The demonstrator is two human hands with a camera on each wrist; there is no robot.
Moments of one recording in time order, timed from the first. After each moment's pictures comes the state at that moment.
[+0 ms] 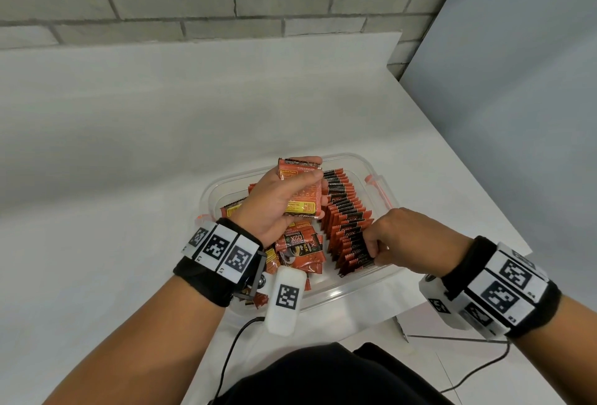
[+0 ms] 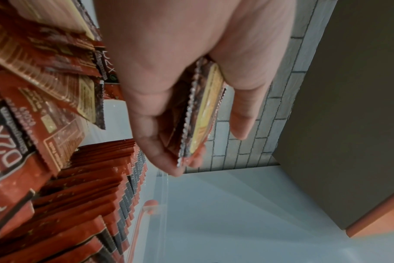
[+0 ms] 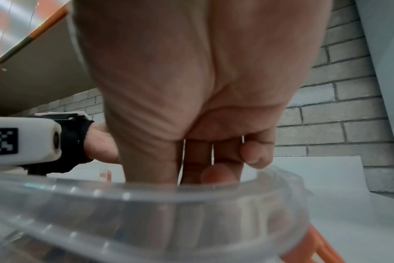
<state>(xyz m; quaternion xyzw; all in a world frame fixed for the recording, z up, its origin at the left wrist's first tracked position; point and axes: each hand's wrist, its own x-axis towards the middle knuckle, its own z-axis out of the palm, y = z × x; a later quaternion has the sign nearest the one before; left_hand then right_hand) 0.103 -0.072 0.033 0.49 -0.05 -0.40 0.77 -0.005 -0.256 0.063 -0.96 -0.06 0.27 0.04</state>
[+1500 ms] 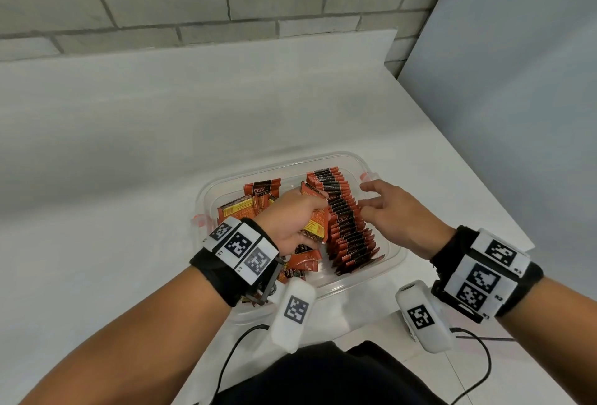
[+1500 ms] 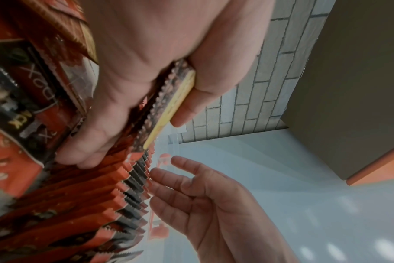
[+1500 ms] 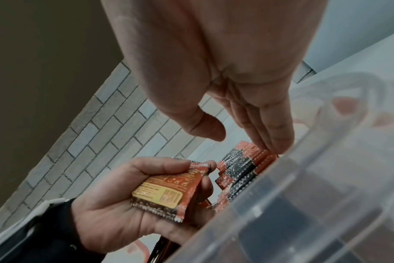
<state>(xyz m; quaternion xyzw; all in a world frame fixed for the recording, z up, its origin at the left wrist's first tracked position) 0.083 -0.099 0.041 0.62 0.04 -0.50 0.60 0.003 -0.247 0.061 -0.85 0.28 0.15 0.42</state>
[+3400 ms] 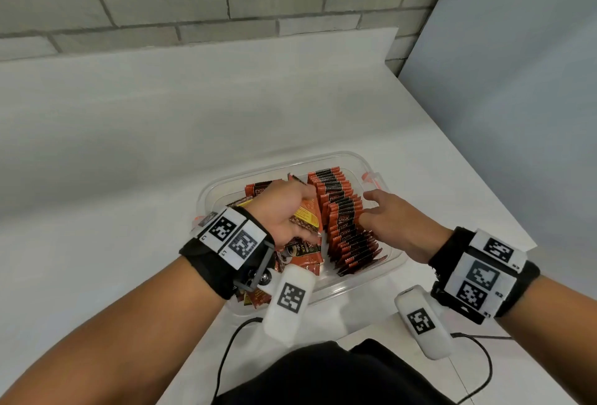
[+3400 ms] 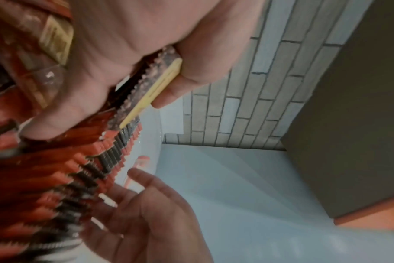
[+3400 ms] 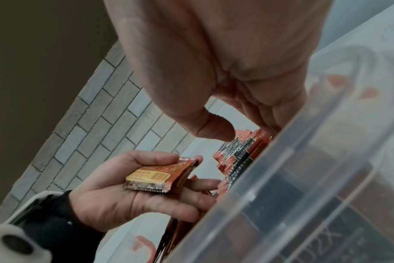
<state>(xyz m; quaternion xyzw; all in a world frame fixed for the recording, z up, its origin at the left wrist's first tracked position) 0.099 -0.093 0.046 0.61 0.11 -0.49 0.62 0.006 -0.243 0.053 -0.81 0.33 0.20 0.45</state>
